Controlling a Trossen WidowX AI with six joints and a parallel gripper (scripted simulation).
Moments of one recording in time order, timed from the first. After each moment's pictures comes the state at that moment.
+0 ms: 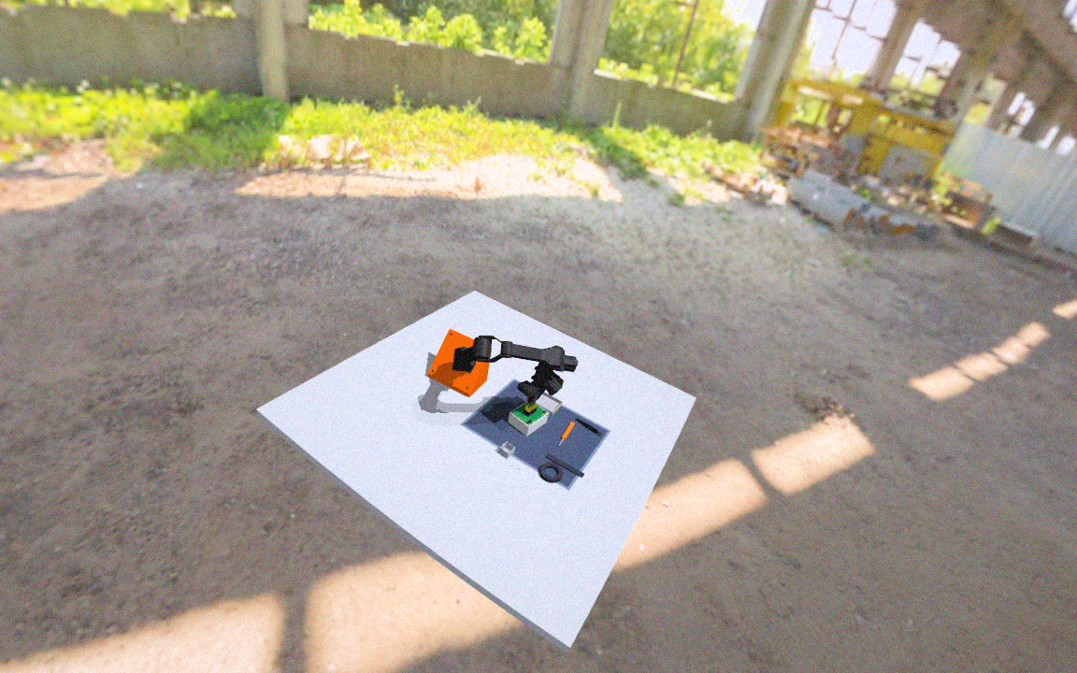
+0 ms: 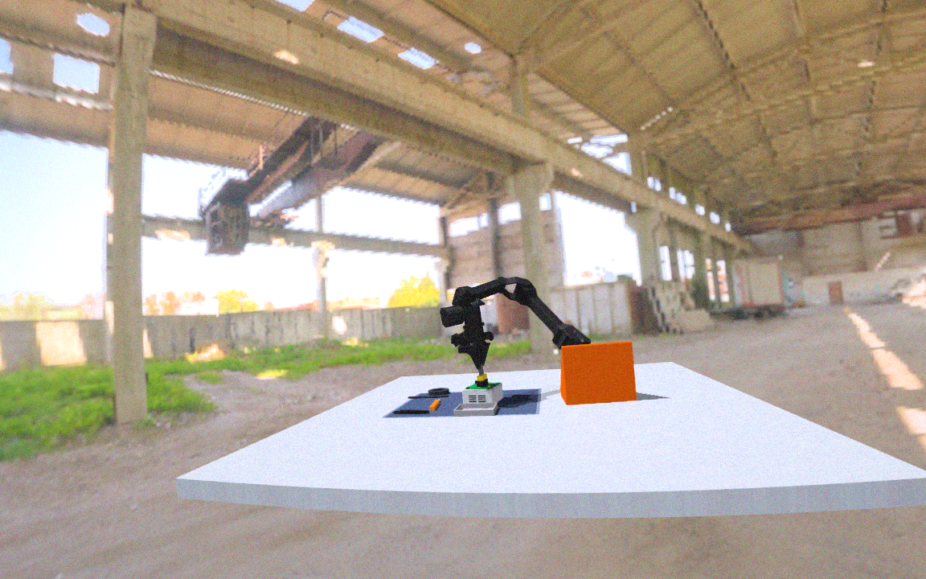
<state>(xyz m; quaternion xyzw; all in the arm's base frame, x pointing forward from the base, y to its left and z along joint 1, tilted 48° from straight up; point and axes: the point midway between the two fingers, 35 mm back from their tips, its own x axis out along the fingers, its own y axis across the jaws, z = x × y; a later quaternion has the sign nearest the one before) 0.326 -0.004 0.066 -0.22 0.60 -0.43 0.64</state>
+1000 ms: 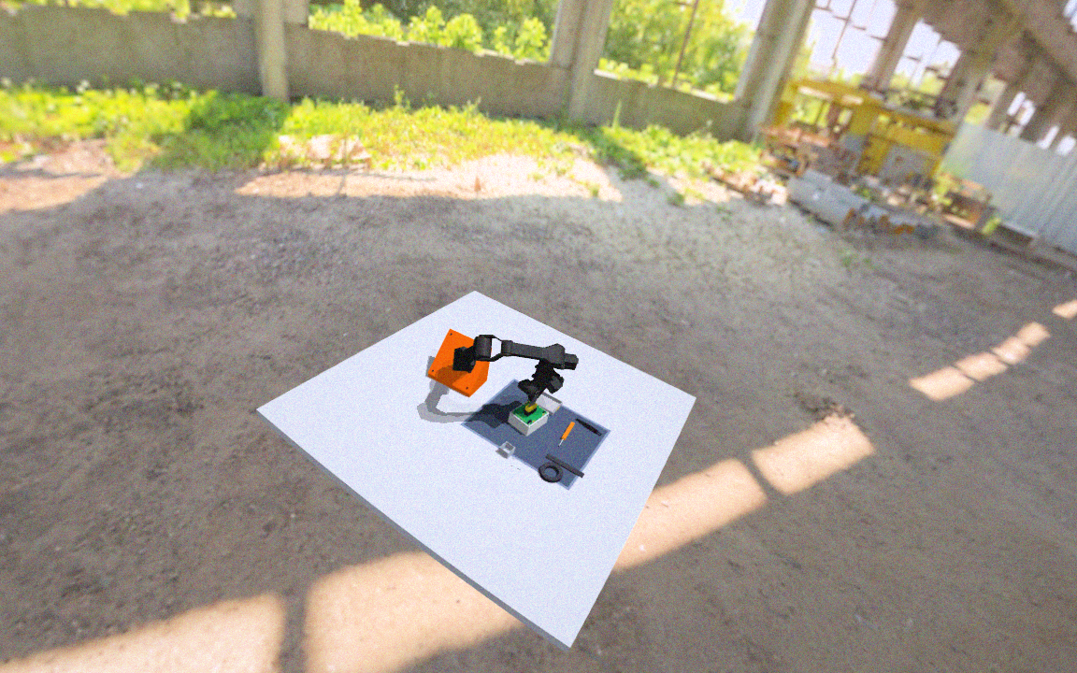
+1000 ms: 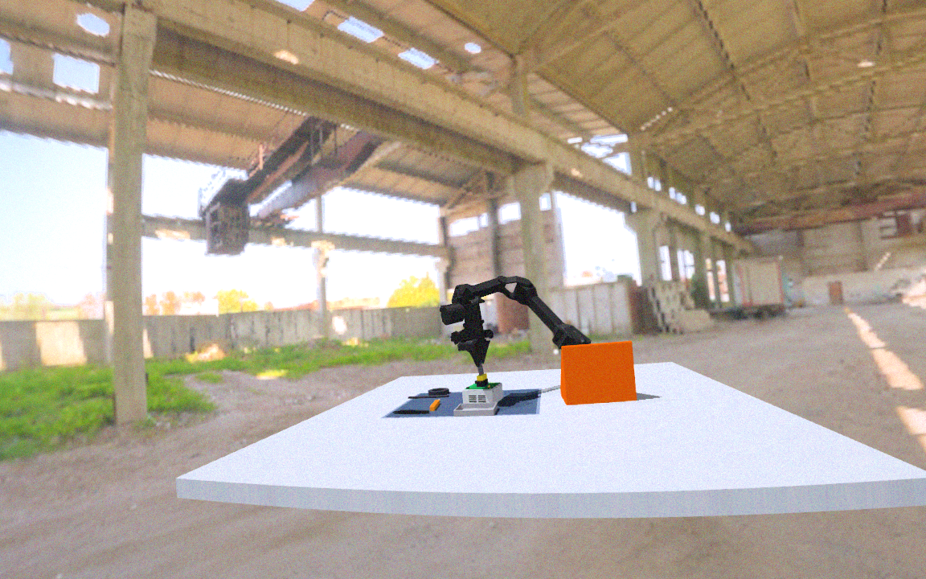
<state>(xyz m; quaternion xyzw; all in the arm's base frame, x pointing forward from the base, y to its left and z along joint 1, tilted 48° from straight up) 0.326 0.001 0.072 -0.22 0.60 -0.43 0.64</state>
